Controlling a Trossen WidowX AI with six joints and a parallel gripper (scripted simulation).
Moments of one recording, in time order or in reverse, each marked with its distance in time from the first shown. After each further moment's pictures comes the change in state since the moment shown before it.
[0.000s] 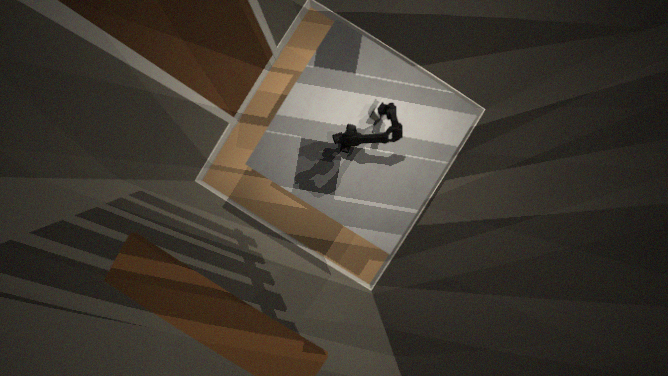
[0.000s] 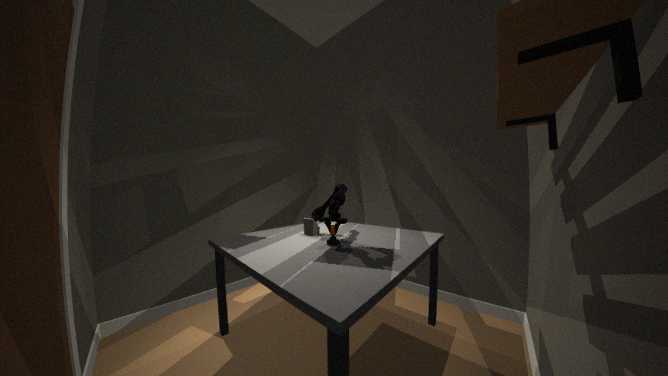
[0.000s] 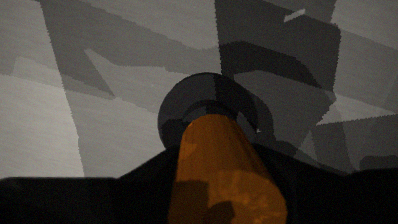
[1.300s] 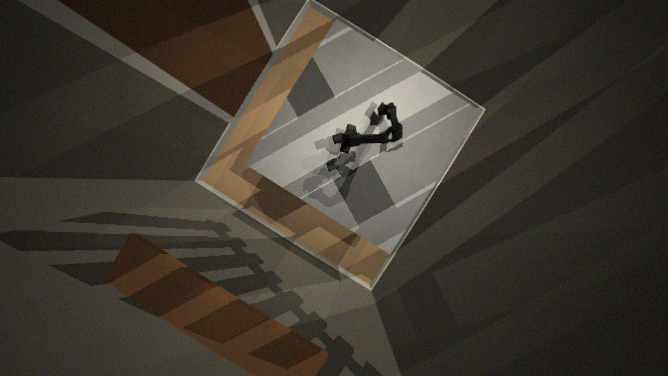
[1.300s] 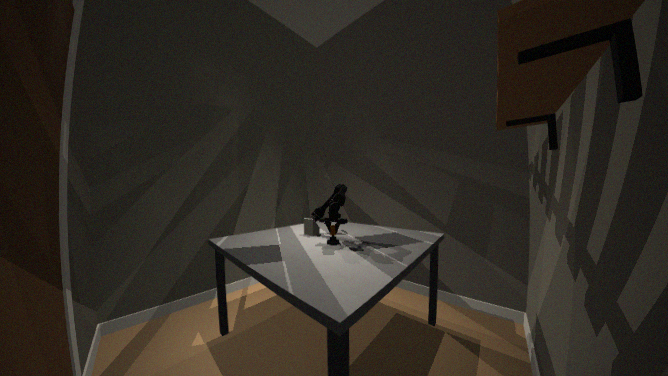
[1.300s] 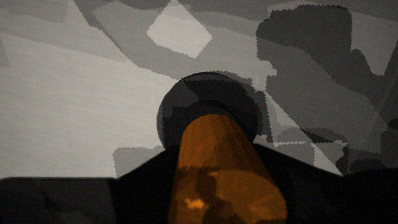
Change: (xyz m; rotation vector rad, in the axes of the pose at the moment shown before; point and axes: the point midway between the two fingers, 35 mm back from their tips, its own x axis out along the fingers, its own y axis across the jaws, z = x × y) arm 0.002 -0.001 0.000 -0.002 0.002 0.002
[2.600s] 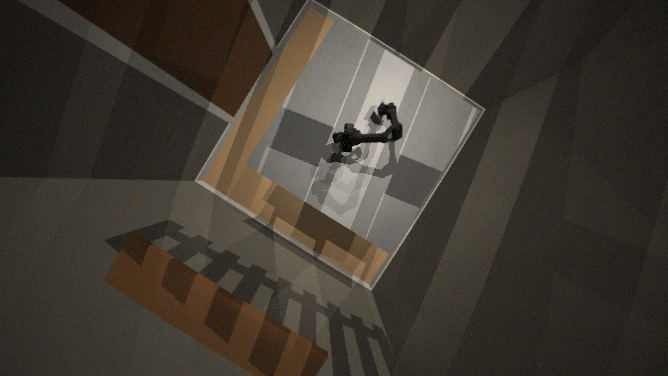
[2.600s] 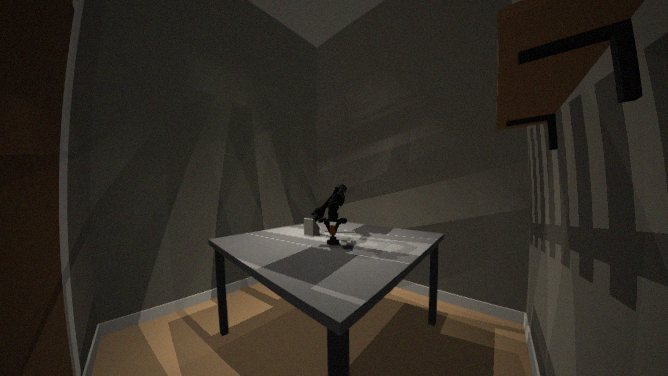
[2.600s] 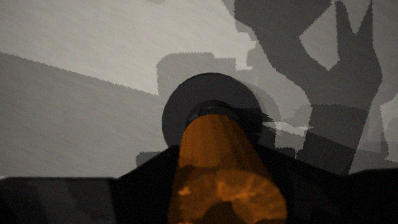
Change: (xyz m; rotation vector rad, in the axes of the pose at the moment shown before) arm -0.001 0.004 -0.001 -0.199 -0.005 -0.002
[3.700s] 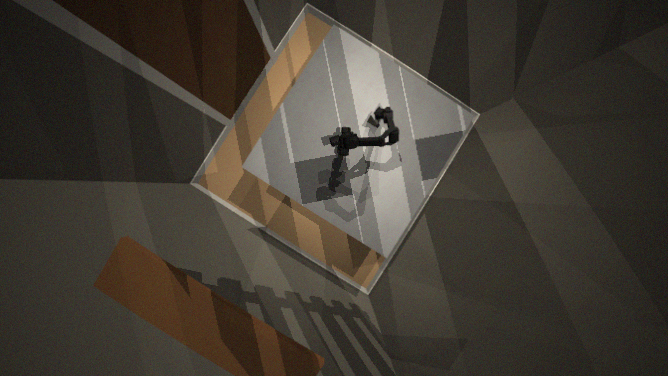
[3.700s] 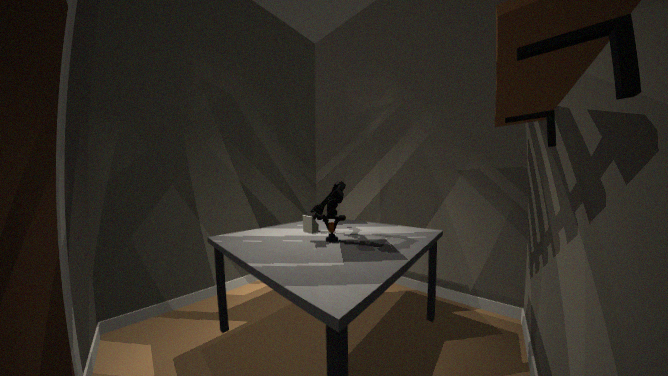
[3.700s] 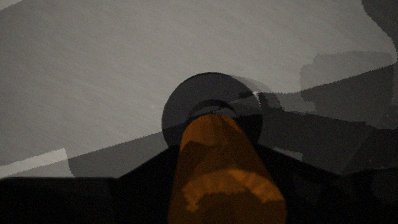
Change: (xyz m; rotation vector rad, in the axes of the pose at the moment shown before) arm 0.000 0.000 0.000 -0.001 0.002 -0.001
